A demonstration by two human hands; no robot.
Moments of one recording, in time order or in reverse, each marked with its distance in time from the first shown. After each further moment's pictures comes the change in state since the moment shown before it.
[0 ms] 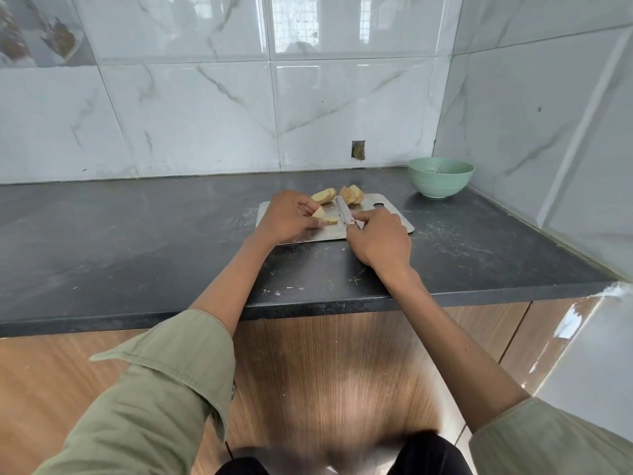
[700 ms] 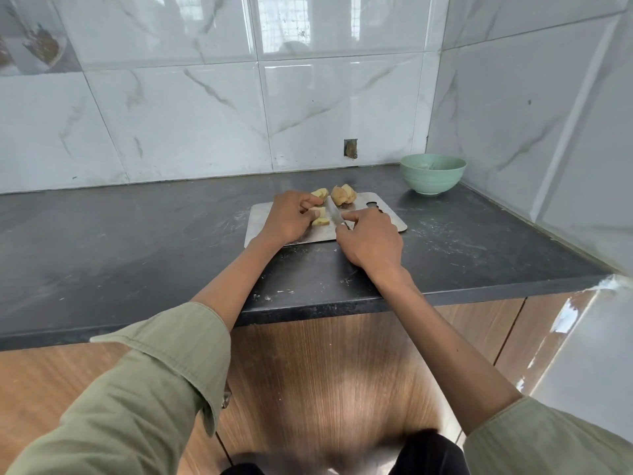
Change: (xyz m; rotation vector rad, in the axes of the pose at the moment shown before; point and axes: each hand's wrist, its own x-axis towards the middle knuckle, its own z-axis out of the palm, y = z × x) left_hand 0.016 0.004 0.023 0.090 0.072 0.019; right_hand 0.002 0.002 0.001 0.006 0.008 -0.029
